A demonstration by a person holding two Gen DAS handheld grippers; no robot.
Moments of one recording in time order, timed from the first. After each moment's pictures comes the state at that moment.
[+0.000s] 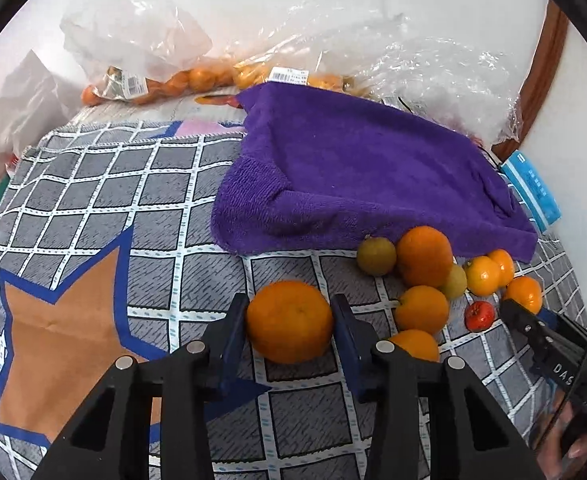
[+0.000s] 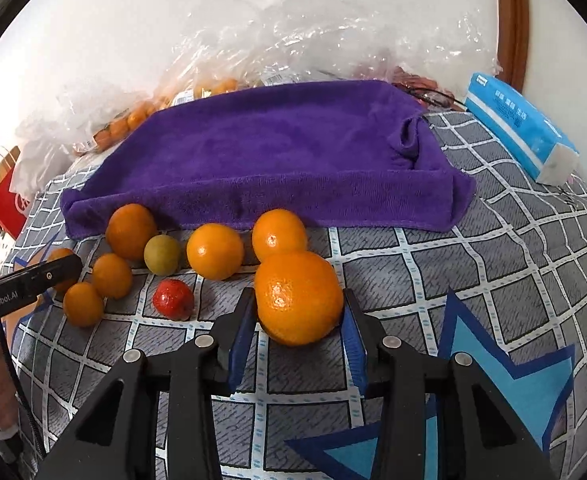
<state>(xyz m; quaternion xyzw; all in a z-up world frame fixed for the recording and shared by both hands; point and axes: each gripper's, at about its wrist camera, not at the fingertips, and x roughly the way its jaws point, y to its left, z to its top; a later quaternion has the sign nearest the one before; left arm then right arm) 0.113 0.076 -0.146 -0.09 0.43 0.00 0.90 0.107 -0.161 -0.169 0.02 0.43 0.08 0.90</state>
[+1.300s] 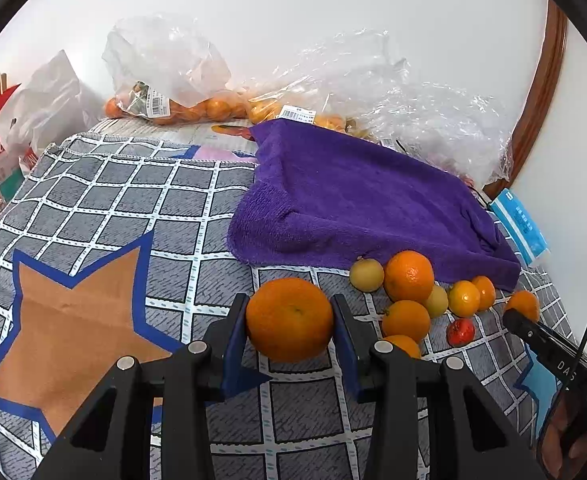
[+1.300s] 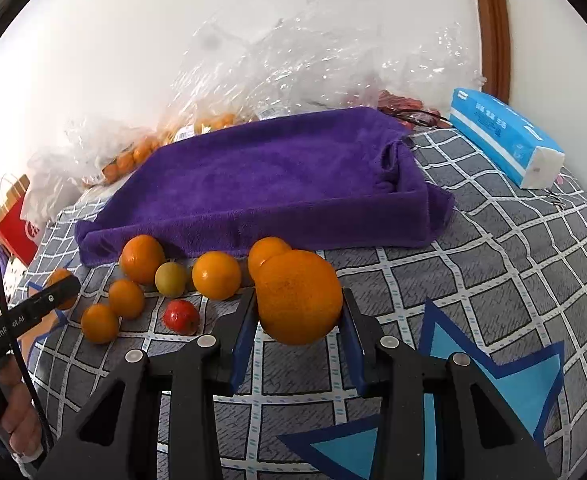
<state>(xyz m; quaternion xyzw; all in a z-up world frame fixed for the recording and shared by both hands) 0.090 0.082 -0.139 -0.12 0.36 0.00 0.92 0.092 -0.179 -0.156 0.05 0.38 0.08 0.92</state>
